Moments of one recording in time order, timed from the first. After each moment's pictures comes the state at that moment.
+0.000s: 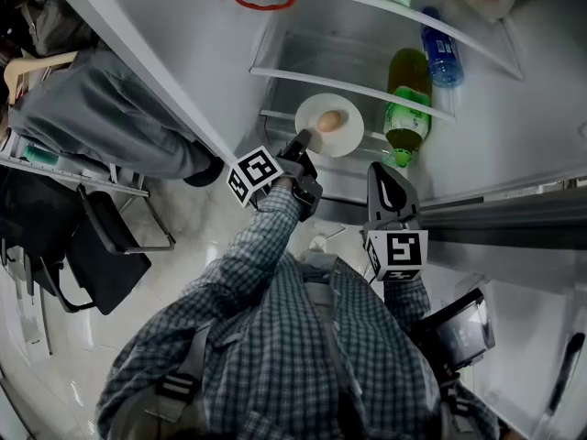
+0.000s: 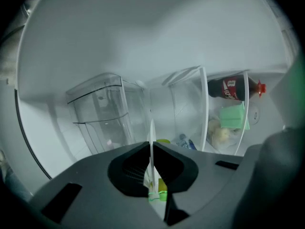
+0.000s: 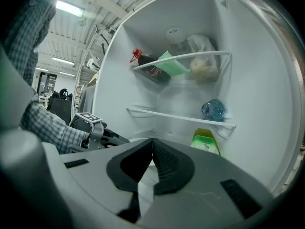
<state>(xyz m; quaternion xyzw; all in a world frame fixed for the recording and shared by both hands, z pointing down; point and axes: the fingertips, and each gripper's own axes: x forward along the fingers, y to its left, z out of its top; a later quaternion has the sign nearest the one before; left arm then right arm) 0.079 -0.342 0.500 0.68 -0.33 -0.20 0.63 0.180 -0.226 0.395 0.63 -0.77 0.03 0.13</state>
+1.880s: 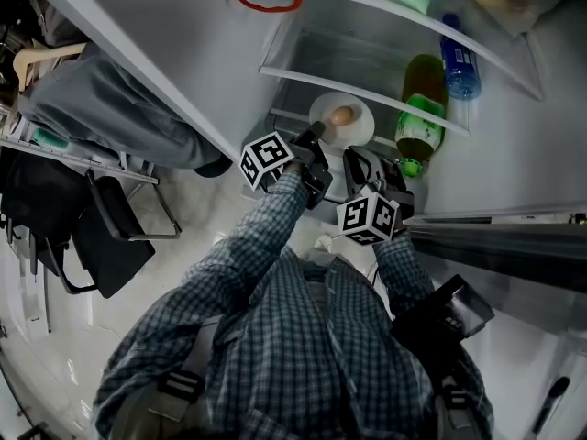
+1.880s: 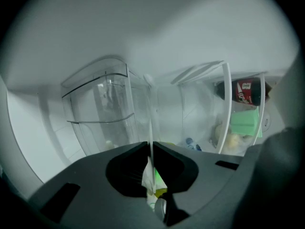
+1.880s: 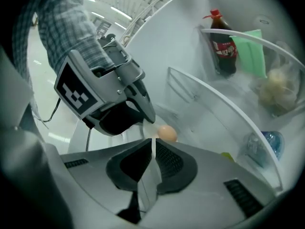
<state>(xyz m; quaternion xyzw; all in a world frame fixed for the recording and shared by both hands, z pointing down) 0.095 -0.372 0.520 0.65 -0.34 -0.19 0.65 0.141 -0.294 0.496 0.46 -0.77 -0.14 0.41</state>
